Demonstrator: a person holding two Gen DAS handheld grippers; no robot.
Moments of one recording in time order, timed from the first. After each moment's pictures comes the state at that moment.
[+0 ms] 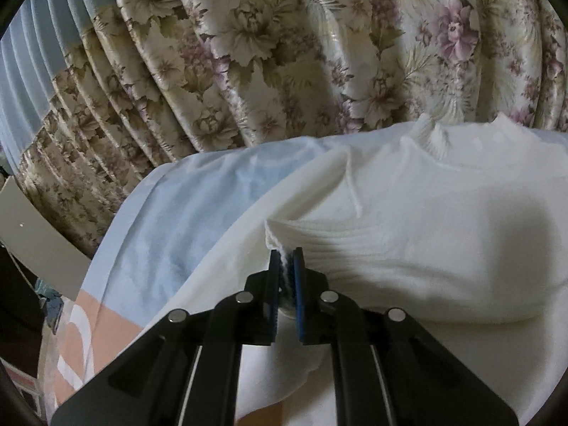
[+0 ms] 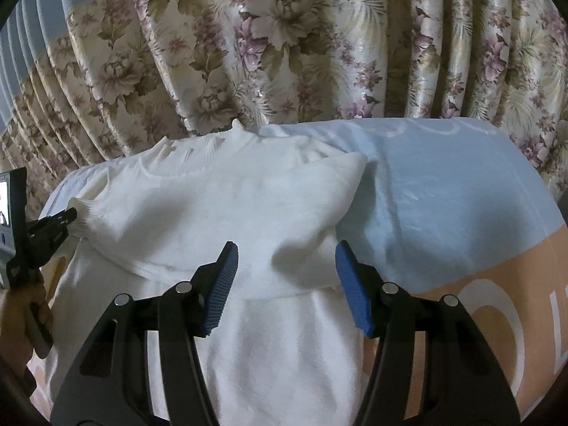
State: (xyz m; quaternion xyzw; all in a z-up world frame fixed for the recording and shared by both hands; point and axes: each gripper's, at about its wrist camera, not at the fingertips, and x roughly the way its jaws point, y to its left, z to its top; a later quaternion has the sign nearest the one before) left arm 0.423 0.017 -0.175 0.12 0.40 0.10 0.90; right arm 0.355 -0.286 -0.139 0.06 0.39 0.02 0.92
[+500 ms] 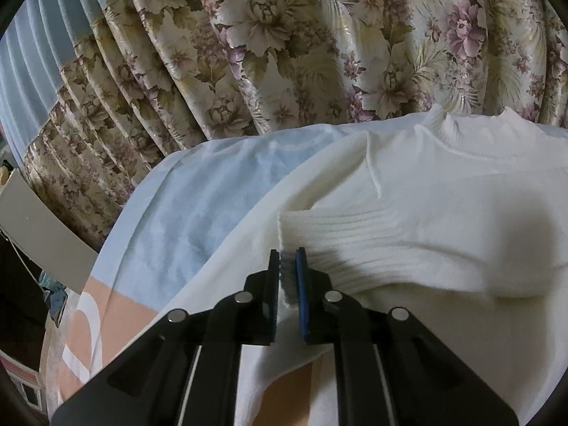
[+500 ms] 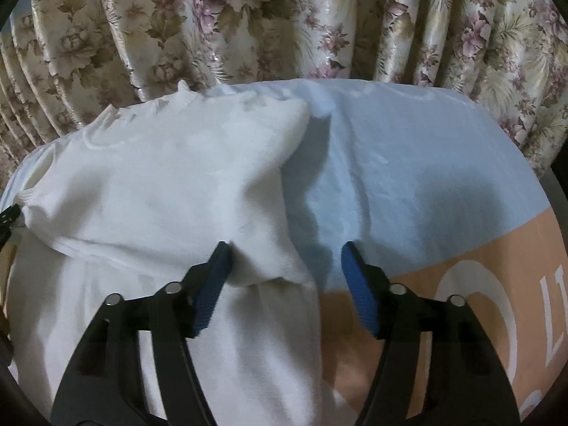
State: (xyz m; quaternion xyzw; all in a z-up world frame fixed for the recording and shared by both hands) left arm 0.408 0.029 -0.174 0.12 0.40 0.10 0.90; right arm 0.365 -0.307 -0.178 0.03 0.44 -0.05 0.90
